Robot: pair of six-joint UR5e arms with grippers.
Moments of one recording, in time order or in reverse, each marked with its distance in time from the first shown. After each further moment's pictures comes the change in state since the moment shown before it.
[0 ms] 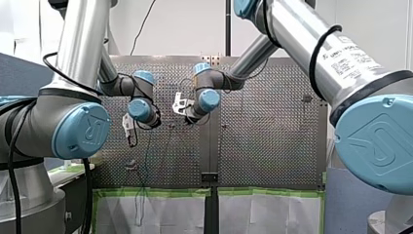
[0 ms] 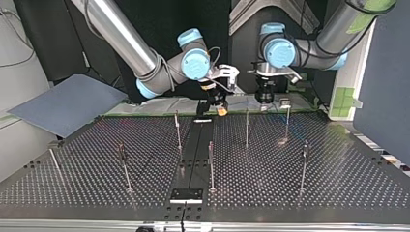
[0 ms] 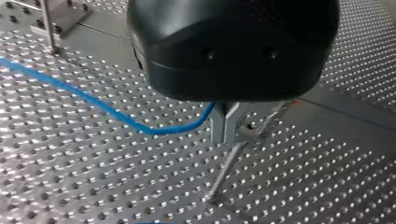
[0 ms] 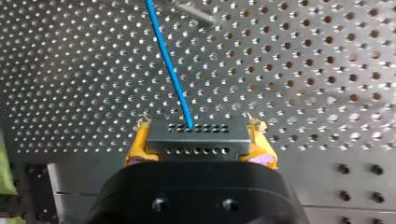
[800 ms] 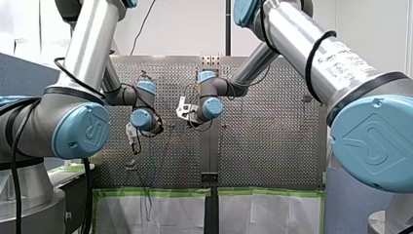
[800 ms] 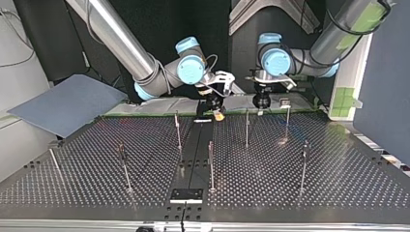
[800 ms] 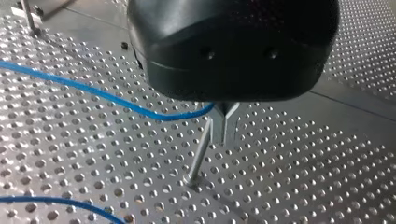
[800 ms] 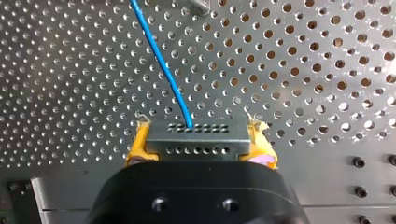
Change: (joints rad) left arm 0.014 -0.116 0.048 0.085 0.026 -0.019; right arm -0.037 0.036 0.000 -0.099 -0.048 0.027
